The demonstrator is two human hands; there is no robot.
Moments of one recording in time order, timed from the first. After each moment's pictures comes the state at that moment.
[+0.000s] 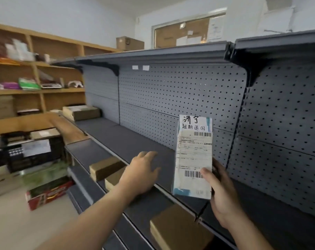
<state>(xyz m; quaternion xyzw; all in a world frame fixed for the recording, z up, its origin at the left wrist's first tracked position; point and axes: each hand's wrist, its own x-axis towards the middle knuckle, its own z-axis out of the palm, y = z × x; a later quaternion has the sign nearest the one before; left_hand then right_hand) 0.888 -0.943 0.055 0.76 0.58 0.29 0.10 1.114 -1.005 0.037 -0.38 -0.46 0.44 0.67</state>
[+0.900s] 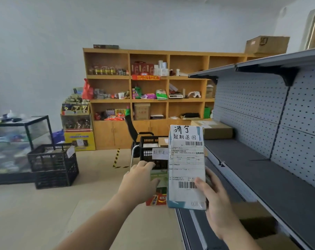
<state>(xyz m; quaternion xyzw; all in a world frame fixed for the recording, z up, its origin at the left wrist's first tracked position) 0.383 -0.827 0.044 0.49 0.84 0.22 -0.04 0.587 -0.735 0.017 -0.20 -0.55 0.69 0.42</state>
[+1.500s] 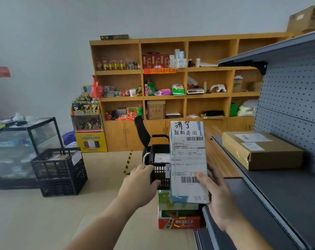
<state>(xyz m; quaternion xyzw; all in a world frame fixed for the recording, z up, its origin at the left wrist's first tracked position) 0.130 -0.546 0.027 0.43 0.88 0.21 -0.02 0.320 -0.417 0.013 -0.17 -0.54 0.74 0.37</state>
